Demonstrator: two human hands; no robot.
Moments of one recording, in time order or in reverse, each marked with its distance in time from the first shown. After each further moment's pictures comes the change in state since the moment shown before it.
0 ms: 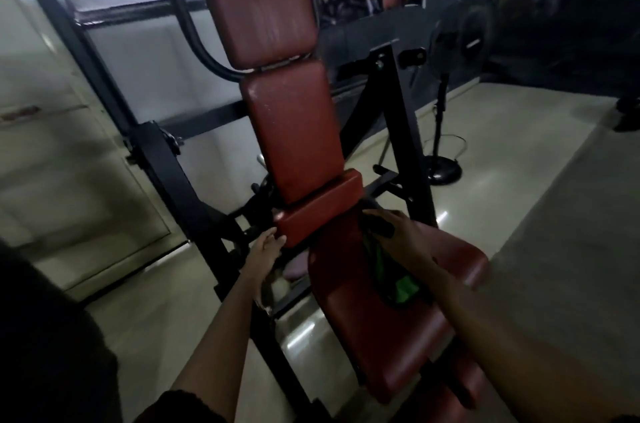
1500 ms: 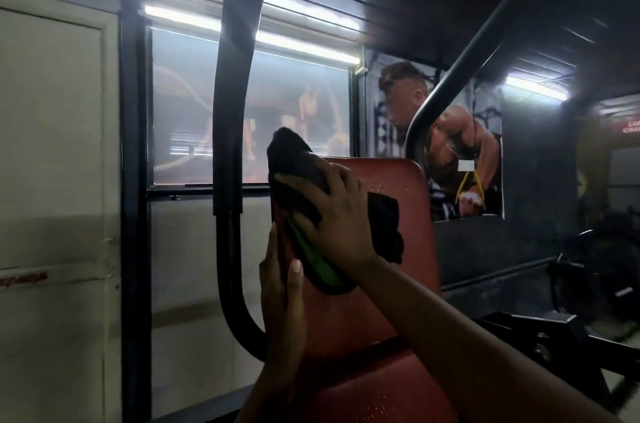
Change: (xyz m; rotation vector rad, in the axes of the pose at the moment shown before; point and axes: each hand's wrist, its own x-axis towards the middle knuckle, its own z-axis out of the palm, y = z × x) left_hand 0.378 0.318 -0.042 -0.413 0.410 1.093; right_hand 0.546 -0.302 0.012 -0.164 0.701 -1.023
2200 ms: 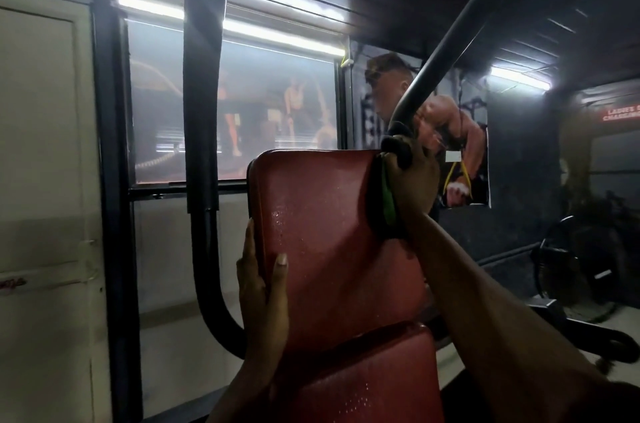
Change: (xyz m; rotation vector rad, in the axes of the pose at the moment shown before) left_hand -0.001 0.007 0.003 0.130 0.026 0.033; right_hand 0.011 0.132 -0.027 0.040 0.205 0.733
